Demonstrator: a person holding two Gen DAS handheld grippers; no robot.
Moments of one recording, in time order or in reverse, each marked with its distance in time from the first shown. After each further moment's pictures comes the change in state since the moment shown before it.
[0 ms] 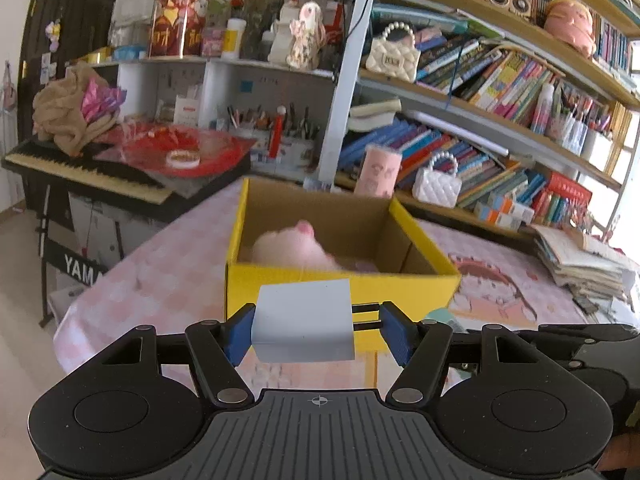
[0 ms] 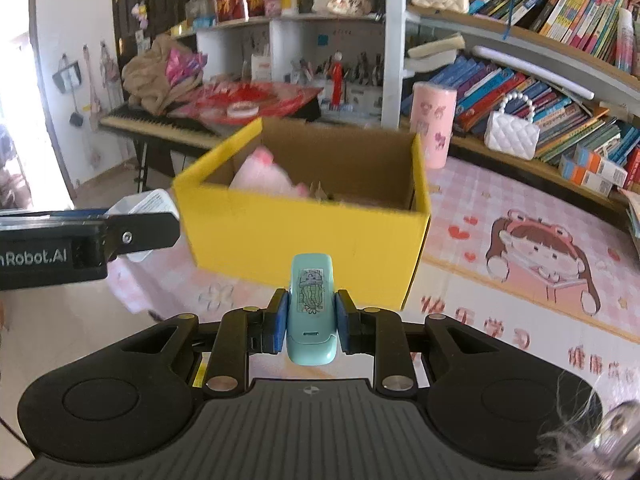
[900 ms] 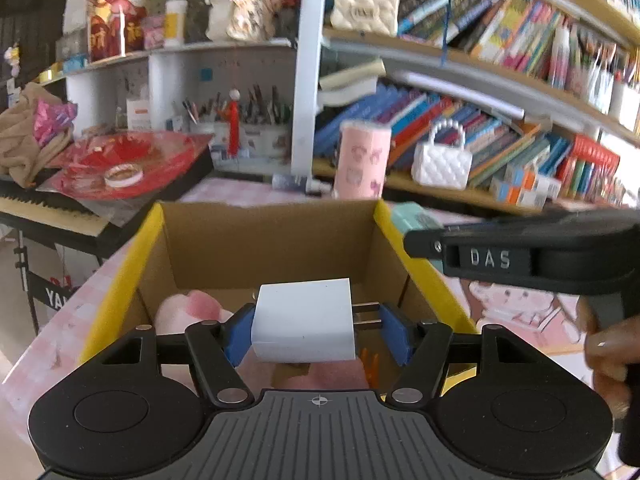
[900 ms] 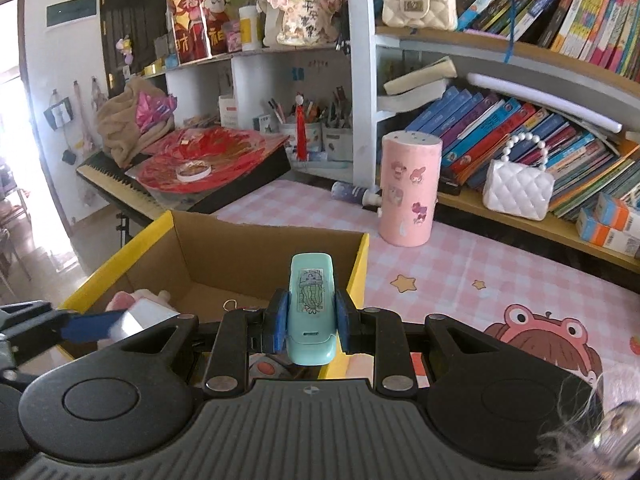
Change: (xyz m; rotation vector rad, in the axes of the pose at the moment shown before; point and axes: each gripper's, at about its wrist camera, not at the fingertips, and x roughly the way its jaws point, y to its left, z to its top) left arm 0.145 -0.066 0.038 0.117 0.092 0.041; right arm 0.106 -0.107 0.108 0.016 -0.062 0.050
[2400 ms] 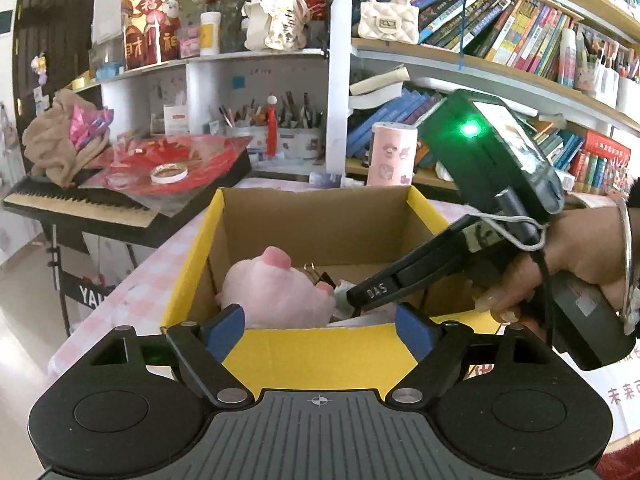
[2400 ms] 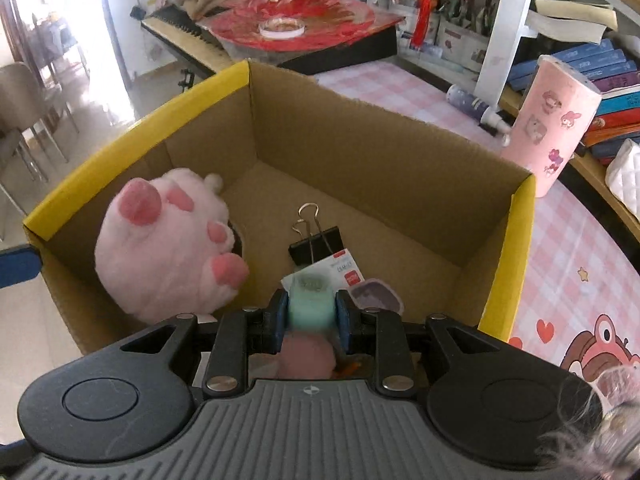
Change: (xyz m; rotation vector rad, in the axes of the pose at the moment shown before) left arm -0.052 0.026 -0.025 -0.002 -0.041 0.074; right arm 0.094 0.054 -0.004 -0.246 0.369 0.167
